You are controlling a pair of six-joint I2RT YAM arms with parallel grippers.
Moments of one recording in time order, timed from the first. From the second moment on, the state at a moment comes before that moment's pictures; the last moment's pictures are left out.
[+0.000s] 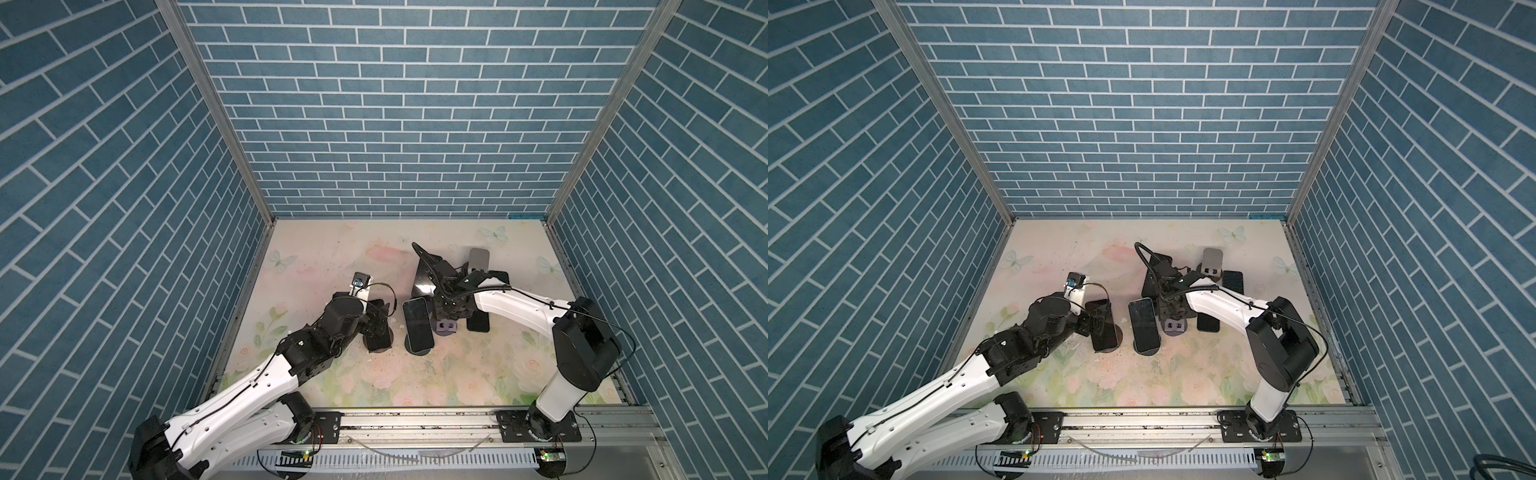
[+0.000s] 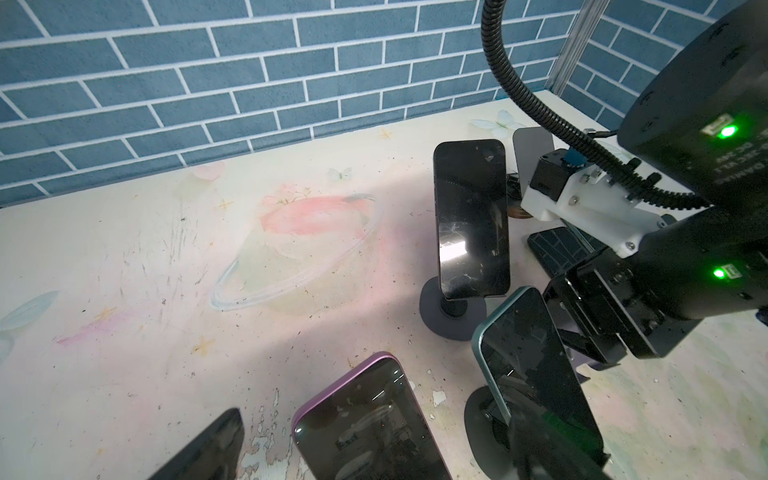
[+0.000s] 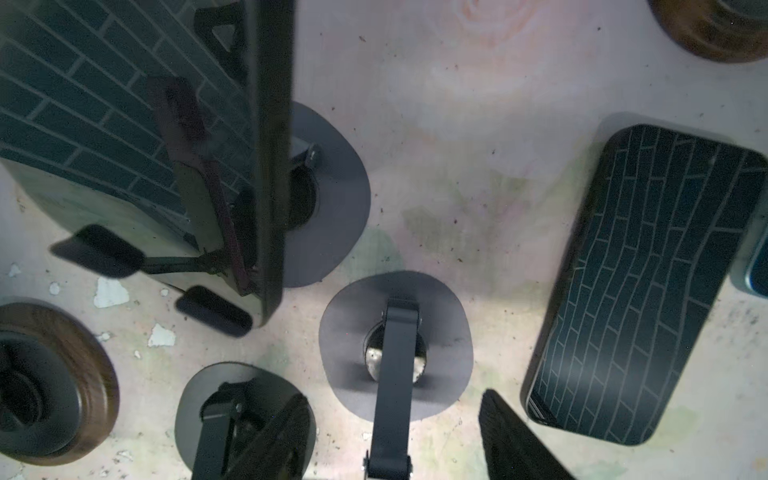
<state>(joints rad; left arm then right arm) -0.81 0.87 0.67 -0.31 -0.33 -0.24 0.78 1.70 1.18 -0.76 0.13 0.57</state>
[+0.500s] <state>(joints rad) -0.81 0.88 0.67 -0.31 -0.33 -0.23 0.74 1.69 1.18 -0.76 0.14 0.57</state>
